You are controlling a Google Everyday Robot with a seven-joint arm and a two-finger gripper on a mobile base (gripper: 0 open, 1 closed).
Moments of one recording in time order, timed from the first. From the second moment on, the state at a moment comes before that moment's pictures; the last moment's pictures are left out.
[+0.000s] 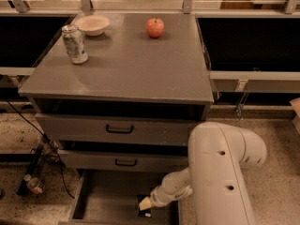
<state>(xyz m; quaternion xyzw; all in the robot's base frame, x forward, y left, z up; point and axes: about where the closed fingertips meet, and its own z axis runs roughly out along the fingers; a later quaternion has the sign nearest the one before) 0.472 -0.004 0.194 -0.17 0.96 0.23 0.06</state>
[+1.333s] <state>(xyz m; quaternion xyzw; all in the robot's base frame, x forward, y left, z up) 0.463 -0.009 0.126 -0.14 0.96 0.24 0.00</state>
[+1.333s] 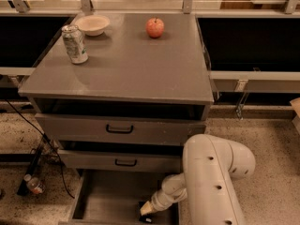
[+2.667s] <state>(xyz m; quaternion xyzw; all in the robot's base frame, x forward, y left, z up) 0.462 -0.009 0.126 -0.14 0.96 0.24 -0.01</state>
